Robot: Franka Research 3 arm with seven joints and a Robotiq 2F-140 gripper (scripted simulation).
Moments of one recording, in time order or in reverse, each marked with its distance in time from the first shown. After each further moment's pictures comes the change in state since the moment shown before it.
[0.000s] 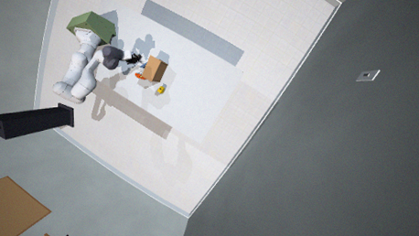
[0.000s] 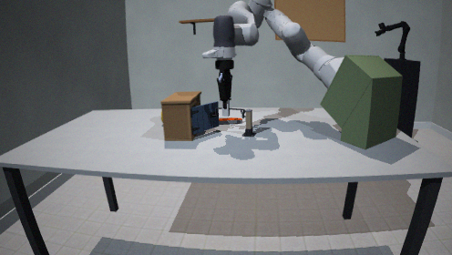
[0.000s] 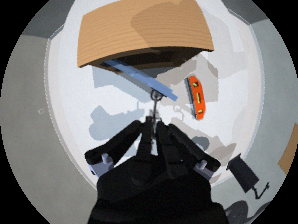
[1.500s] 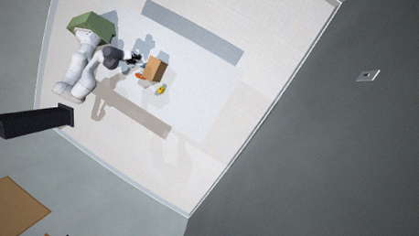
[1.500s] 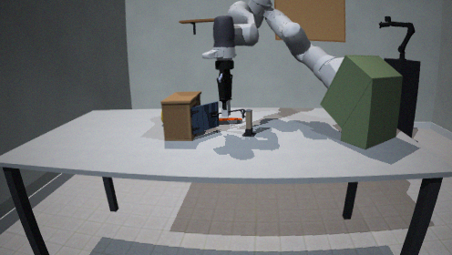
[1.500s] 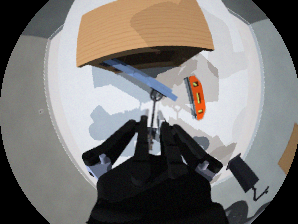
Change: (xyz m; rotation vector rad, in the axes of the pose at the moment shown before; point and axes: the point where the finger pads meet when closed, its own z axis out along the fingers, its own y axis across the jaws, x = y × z) arm 0.000 0.001 0.001 -0.002 -0.002 0.001
